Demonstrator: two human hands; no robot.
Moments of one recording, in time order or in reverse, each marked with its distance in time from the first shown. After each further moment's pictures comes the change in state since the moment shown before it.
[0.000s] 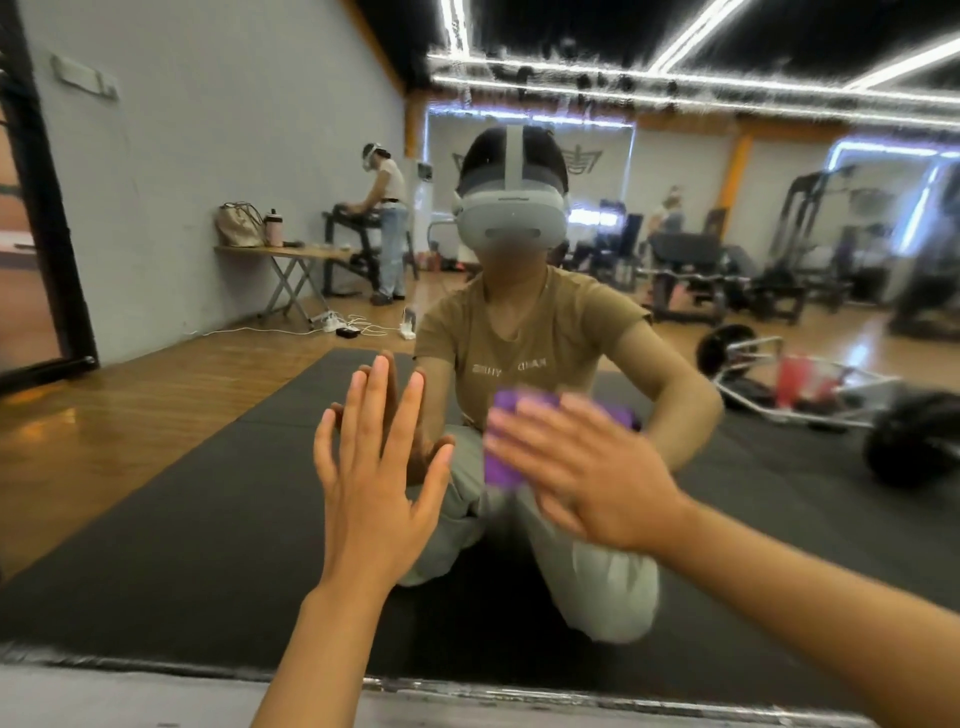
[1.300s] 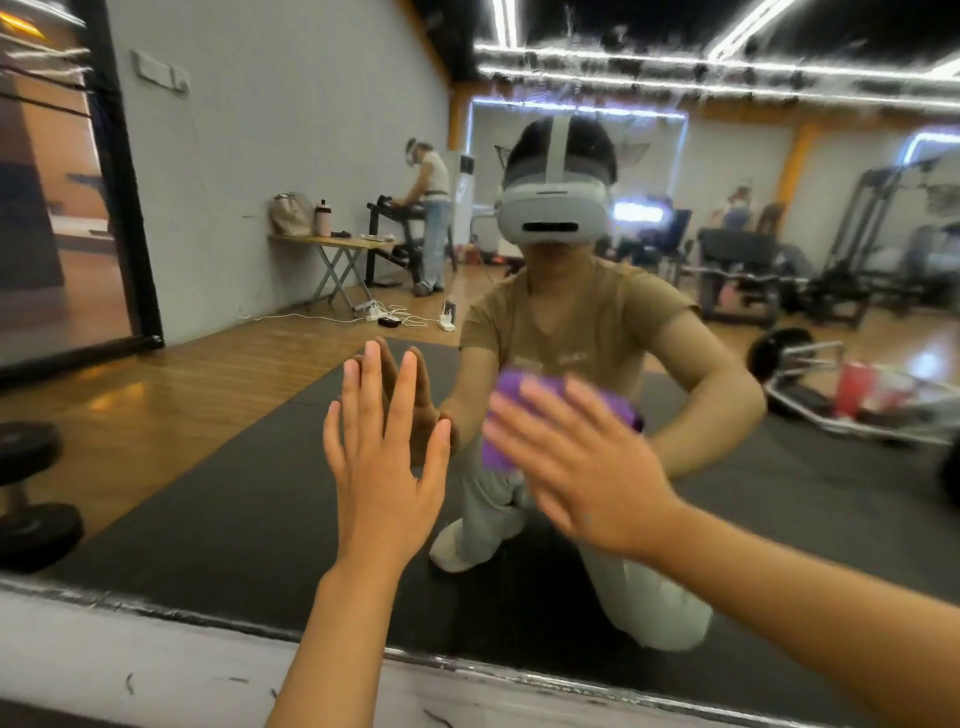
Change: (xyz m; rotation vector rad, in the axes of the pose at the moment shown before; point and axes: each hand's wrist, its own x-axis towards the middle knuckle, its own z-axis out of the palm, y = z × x) left_hand -0.003 -0.043 -0.029 -0.065 -0.081 -0.216; right_hand 0.046 -0.046 0.018 -0.072 0.013 0.022
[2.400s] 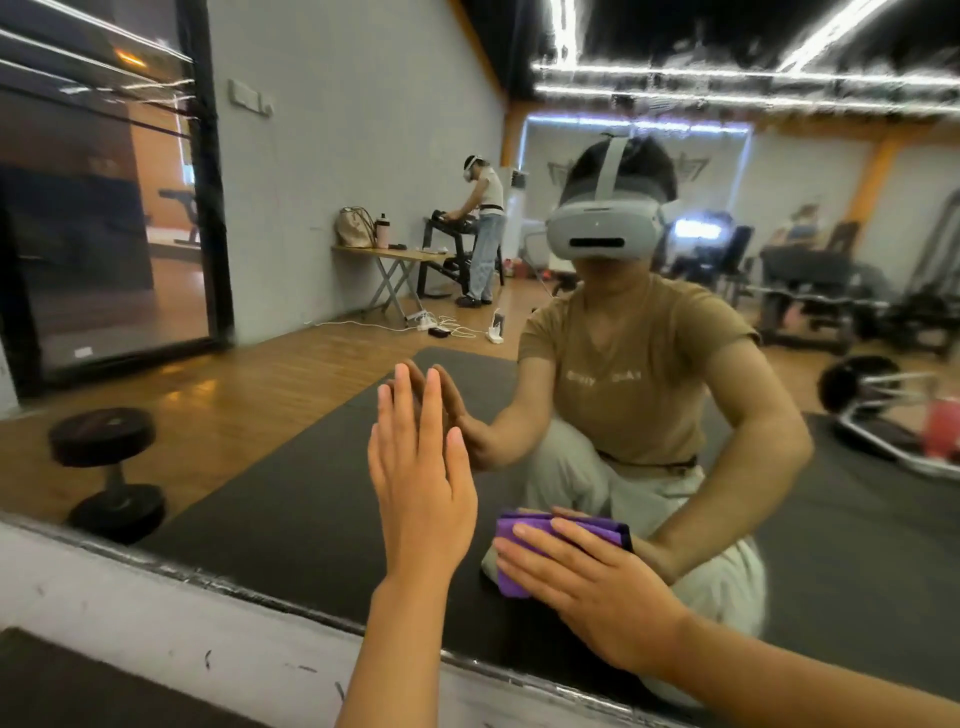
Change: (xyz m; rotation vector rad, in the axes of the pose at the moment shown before) left_hand -0.008 -0.034 -0.012 -0.058 0.040 -0.176; right_hand -0.025 -0.090 0.053 -0.071 -0.199 -0.303
